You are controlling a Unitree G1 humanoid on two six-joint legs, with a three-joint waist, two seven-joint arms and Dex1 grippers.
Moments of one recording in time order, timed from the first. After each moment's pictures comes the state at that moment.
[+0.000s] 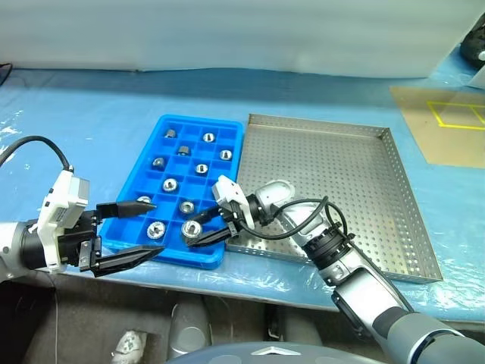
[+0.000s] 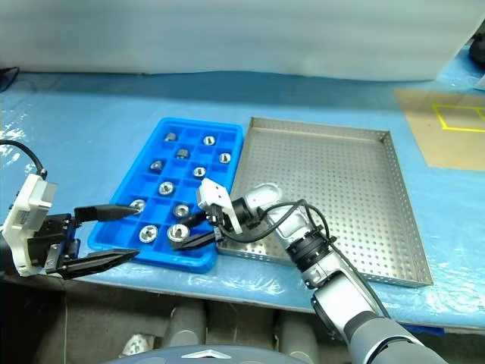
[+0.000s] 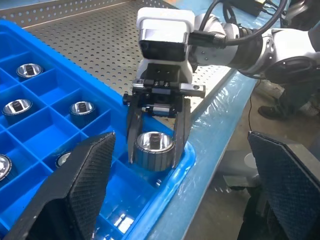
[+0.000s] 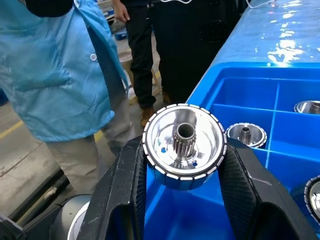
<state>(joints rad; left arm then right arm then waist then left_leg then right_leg) 0.23 0.94 0.63 -0.66 -0.97 0.79 -1.12 -0.67 -0.13 0.48 0.29 0.24 0.27 1.35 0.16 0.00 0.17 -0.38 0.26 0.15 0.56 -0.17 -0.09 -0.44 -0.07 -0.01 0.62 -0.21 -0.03</state>
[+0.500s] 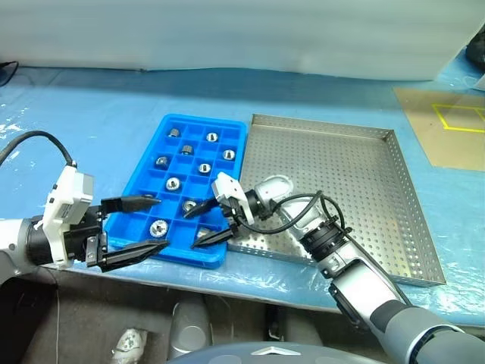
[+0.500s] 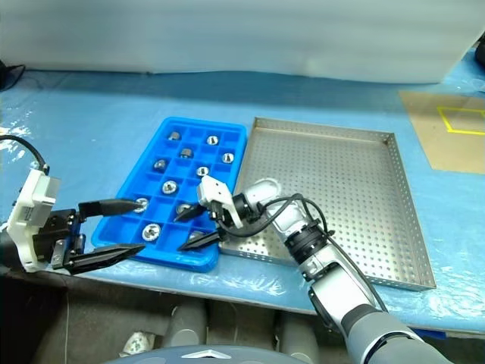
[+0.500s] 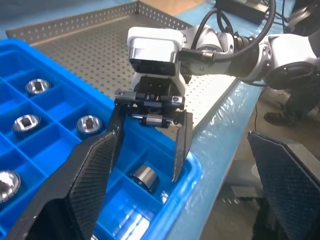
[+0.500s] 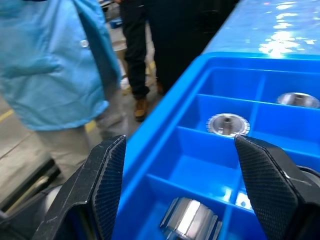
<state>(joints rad) 0.12 0.94 0.54 -0.62 -0.98 0.76 -1.07 -0.72 -0.14 0.44 0.38 0.20 0.21 1.34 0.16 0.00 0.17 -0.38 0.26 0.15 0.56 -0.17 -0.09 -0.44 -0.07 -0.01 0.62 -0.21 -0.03</state>
